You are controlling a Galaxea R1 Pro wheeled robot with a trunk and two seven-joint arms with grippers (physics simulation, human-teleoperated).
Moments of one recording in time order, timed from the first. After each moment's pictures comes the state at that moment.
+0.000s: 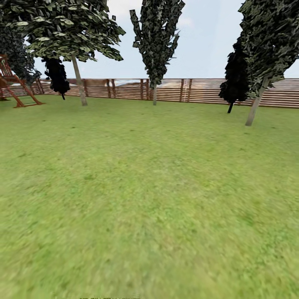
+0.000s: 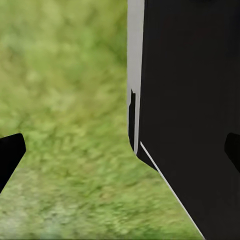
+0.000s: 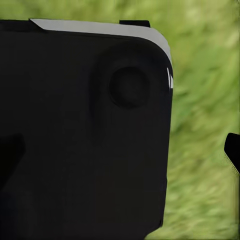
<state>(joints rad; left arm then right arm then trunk) 0.00 0.09 0.00 -0.01 0.00 0.00 0.00 -0.06 0.00 0.00 -0.02 0.00 -0.10 0.00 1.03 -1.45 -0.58</state>
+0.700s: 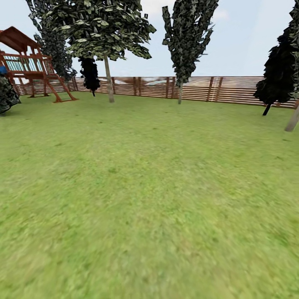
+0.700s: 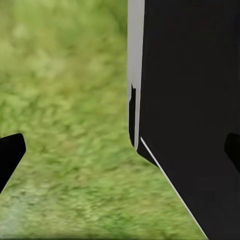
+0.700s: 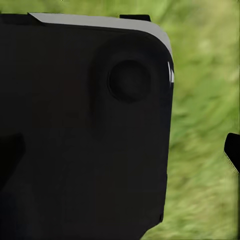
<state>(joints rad) 0.00 0.09 0.00 -0.01 0.00 0.00 0.00 -0.06 0.00 0.00 -0.02 0.00 -0.10 0.00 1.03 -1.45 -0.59</state>
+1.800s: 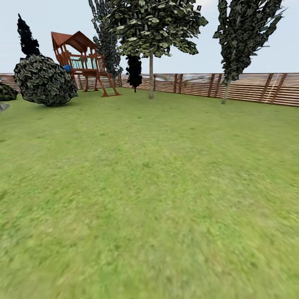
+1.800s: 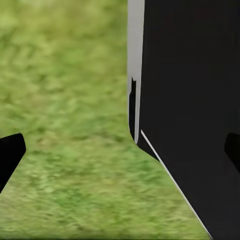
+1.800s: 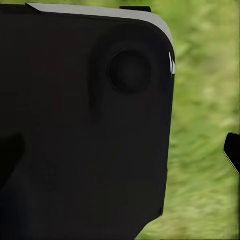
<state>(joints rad) 0.00 0.09 0.00 -0.01 0.00 0.00 0.00 -0.06 0.00 0.00 -0.02 0.00 -0.10 0.00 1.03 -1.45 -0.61</state>
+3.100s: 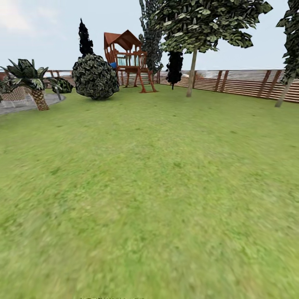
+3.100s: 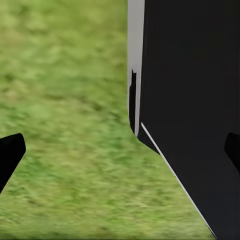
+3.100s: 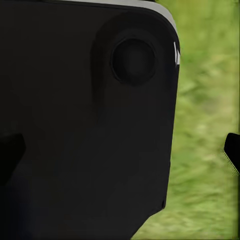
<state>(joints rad) 0.00 0.09 0.00 -0.01 0.00 0.00 0.00 -0.06 0.00 0.00 -0.02 0.00 -0.10 0.00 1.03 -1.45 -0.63</state>
